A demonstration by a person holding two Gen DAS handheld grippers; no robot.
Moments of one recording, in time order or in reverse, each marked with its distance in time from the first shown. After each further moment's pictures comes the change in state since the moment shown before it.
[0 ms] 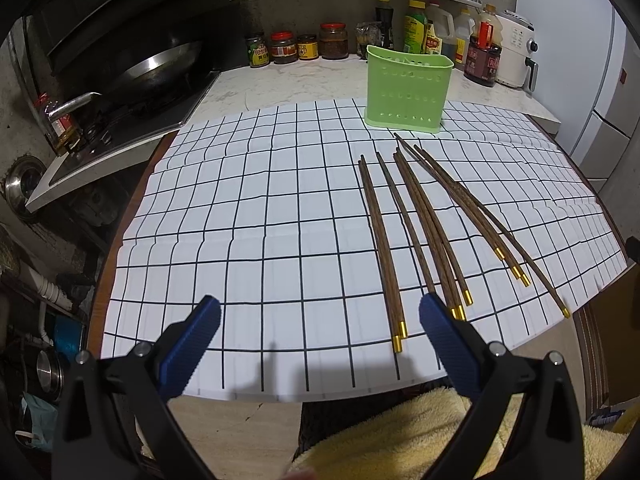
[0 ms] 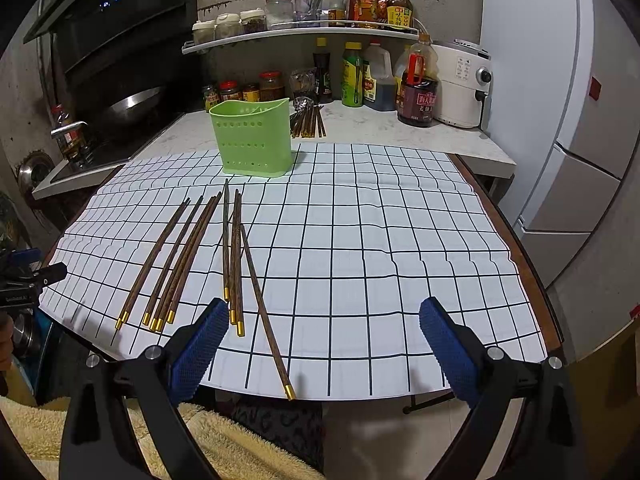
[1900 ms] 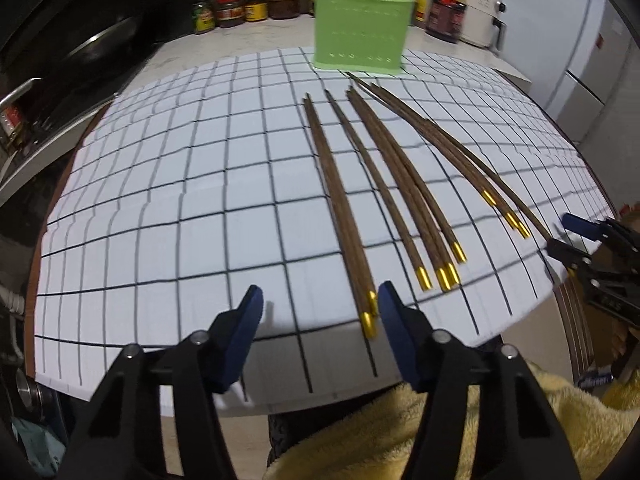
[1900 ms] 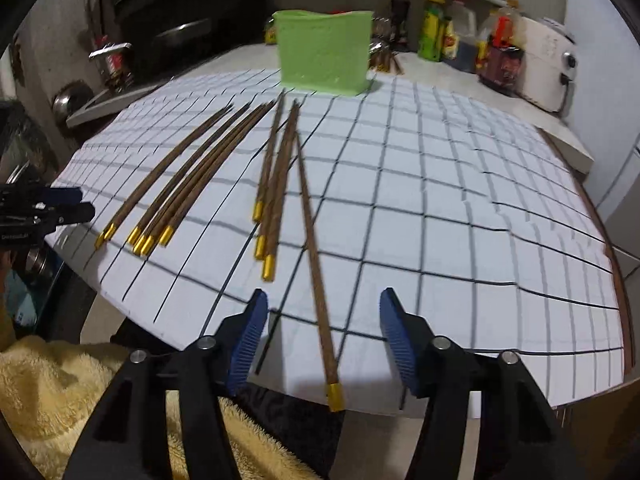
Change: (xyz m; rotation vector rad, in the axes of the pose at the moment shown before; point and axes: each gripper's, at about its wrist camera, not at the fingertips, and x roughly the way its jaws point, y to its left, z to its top) left arm 0.066 -0.029 -0.029 0.078 0.100 -0.160; right arm 0.099 0.044 -0.055 -0.189 0.141 0.159
